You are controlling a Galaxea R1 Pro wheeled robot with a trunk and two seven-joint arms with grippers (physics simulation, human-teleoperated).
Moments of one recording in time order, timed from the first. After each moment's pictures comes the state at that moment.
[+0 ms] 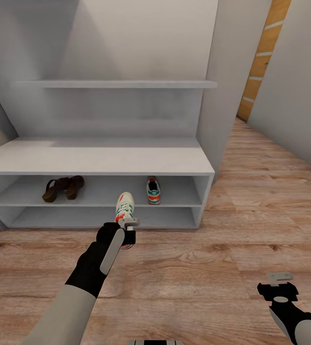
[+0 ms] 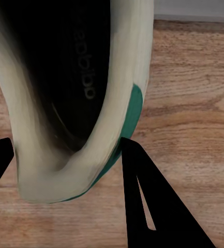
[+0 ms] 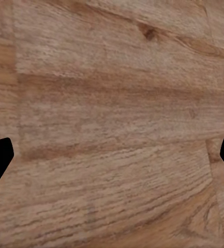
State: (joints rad) left arm -0.68 -0.16 -0.19 -1.13 0.37 0.99 0.46; right arm -0.65 -0.28 -0.18 -0.15 0.31 -0.10 -0.25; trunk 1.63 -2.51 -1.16
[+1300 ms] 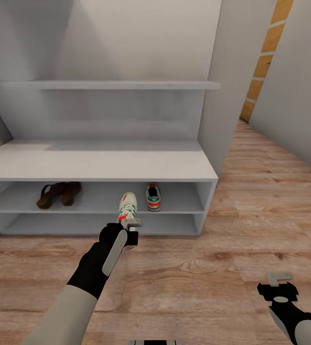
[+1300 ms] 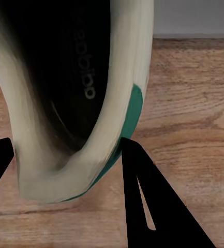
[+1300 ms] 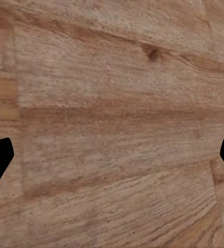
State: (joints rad) left arm -0.68 -0.17 -0.23 -1.13 0.38 0.99 0.46; right arm -0.64 -0.28 -0.18 -0.15 0.31 -0.10 -0.25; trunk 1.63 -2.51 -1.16
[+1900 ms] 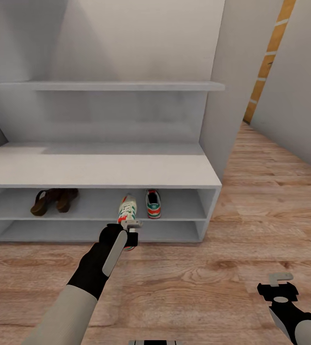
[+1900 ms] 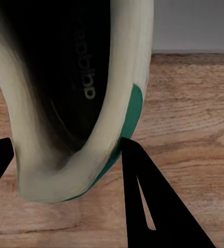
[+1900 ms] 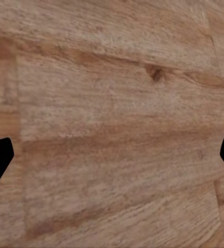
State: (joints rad) left arm -0.68 -0.17 -0.22 -1.12 0.38 0.99 0.46; right arm -0.64 -0.28 -0.17 -0.15 0.31 -0.10 -0.25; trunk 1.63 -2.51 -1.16
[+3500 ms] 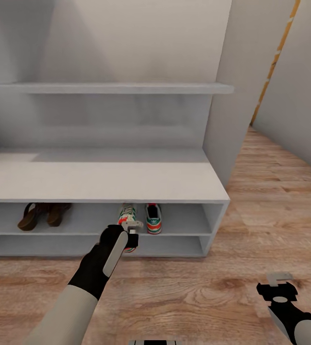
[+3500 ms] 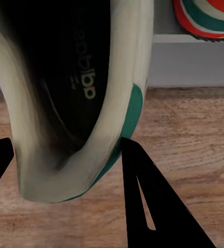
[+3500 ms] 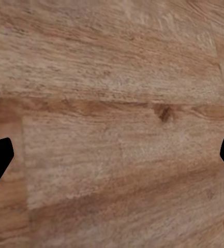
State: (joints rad) left arm -0.68 -0.17 -0.23 -1.10 0.38 0.99 0.46; right arm -0.64 -0.28 -0.17 -0.15 0.31 -0.10 -0.25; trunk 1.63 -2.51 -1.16
